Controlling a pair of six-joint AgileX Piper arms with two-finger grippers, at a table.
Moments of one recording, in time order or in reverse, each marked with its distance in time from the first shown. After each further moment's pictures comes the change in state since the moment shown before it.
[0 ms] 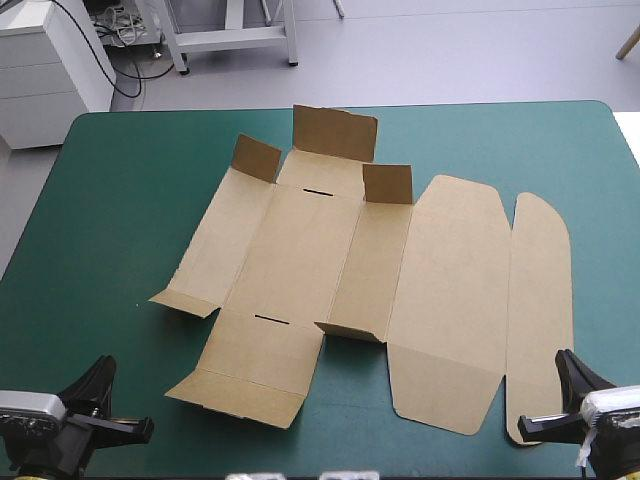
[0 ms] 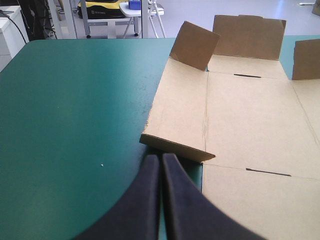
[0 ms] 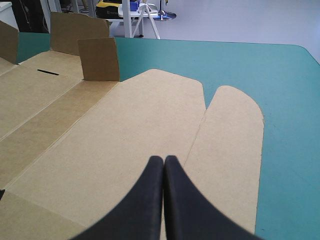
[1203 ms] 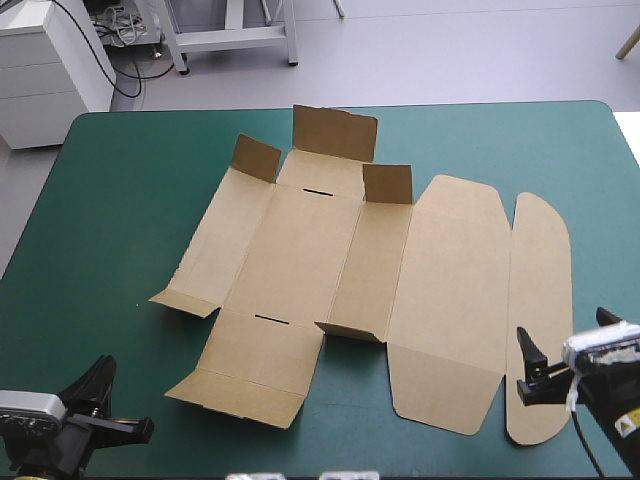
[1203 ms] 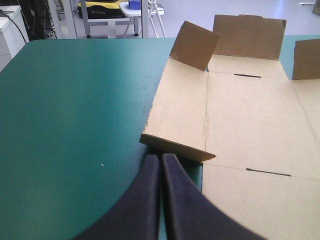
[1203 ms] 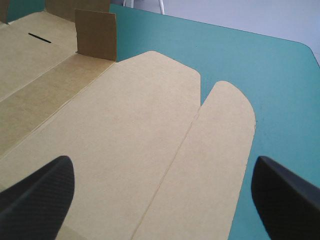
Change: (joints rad) left arm 0.000 0.000 0.000 0.000 0.000 0.000; right arm 0.000 0.323 -0.172 0.000 0.015 -0.177
